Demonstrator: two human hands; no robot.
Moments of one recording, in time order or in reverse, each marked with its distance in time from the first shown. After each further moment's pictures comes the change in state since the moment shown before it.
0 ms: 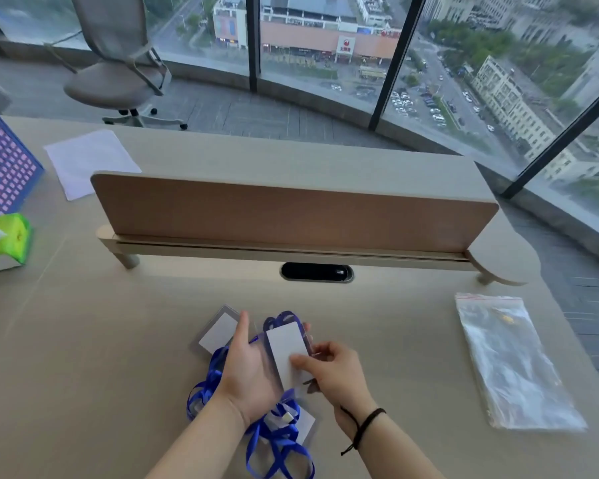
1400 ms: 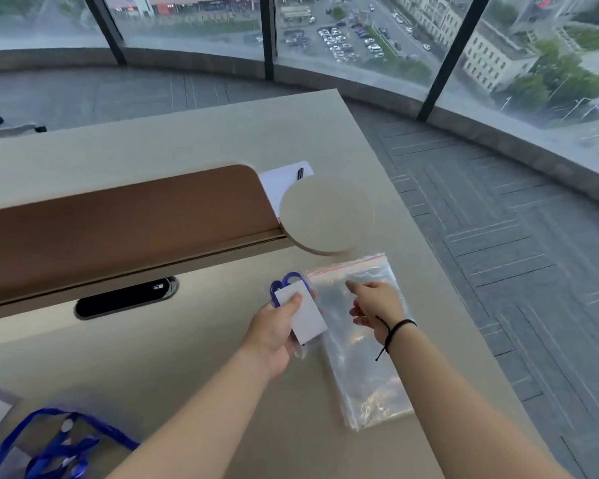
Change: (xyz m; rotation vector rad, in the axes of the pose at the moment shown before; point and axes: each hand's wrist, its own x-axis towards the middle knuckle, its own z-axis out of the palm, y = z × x) left_hand 0.281 -0.253 0.228 0.669 0.307 -0.005; right_hand 0.196 0.047 -0.442 0.175 0.326 0.140
